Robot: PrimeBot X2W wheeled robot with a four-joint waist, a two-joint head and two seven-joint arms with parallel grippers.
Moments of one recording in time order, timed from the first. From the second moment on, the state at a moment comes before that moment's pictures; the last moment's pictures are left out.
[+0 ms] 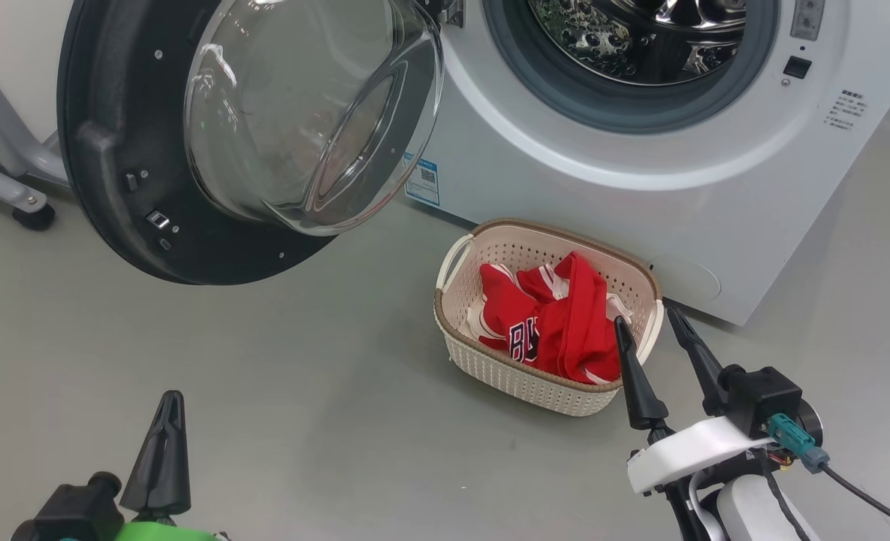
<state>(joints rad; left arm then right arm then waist) 0.11 0.05 -0.02 0.06 -0.32 -0.09 -0.25 -0.08 -0.05 0.27 0.23 0.32 0.09 -0.26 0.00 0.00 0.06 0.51</state>
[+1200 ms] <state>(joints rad) -0.21 0.32 0.40 -0.03 -0.63 -0.10 -0.11 -0.15 -0.11 0.29 0.19 0.24 0.10 -0.26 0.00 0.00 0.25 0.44</state>
